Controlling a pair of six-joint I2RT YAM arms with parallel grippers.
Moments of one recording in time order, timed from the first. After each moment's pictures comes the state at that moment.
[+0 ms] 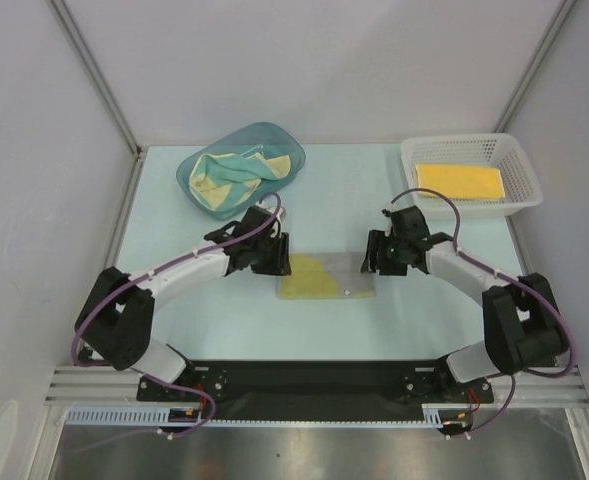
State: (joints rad) left arm -0.63 1.49 0.94 -0.42 0.09 -0.47; right arm 0.35 1.42 0.81 -0.37 -0.18 0.42
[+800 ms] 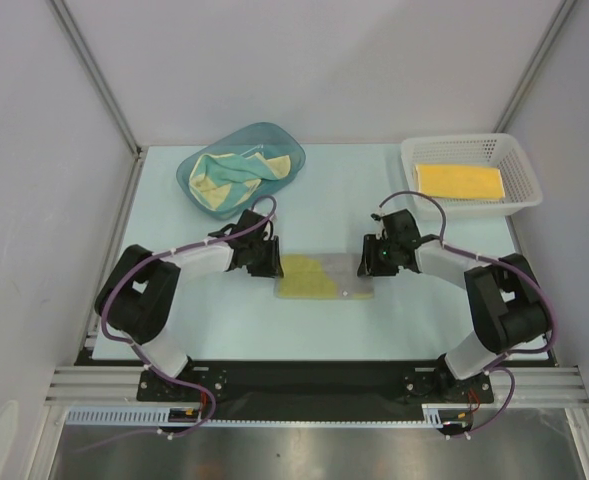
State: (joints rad) left arm -0.51 1.66 0.89 -0.25 0.16 -0.48; right arm 0.36 1.59 0.81 -0.22 -0.24 0.35
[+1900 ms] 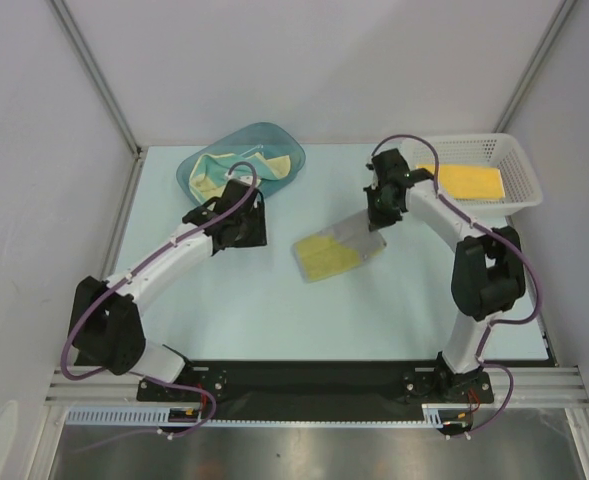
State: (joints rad) left arm -0.51 1.46 1.14 -0.59 -0.16 -0.47; right arm 0.36 1.80 1.43 -0.73 -0.03 0.22
